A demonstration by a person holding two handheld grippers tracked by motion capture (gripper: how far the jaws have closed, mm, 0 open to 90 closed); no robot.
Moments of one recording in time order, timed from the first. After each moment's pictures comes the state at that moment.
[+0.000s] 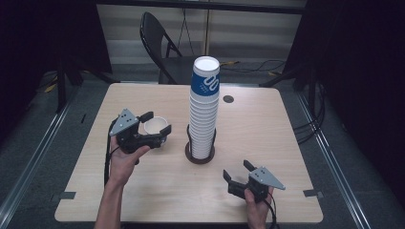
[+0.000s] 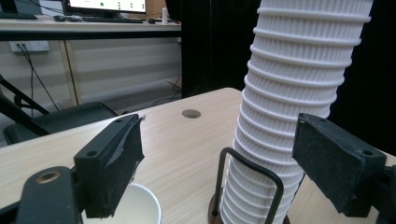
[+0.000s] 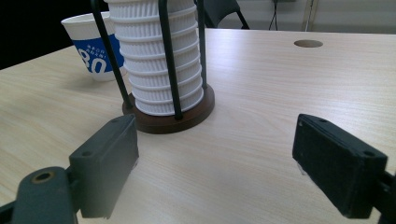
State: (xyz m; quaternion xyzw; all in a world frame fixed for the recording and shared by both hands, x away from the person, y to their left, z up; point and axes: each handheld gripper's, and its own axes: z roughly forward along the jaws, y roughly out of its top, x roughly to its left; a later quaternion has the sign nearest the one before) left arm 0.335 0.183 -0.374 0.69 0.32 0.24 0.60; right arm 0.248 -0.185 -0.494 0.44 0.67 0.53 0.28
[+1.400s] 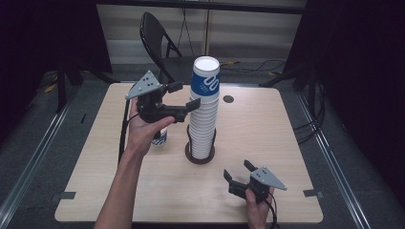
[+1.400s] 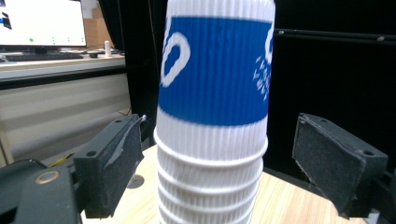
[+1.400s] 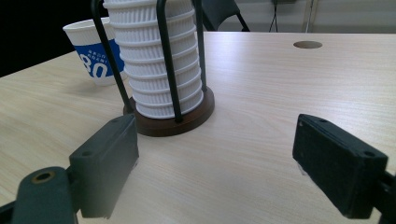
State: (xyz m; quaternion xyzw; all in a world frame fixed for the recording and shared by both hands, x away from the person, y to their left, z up) left arm 0.355 0.122 -0.277 0.69 0.23 0.18 0.66; right arm 0.247 -0.187 -0.495 0.44 0.66 0.54 0.28
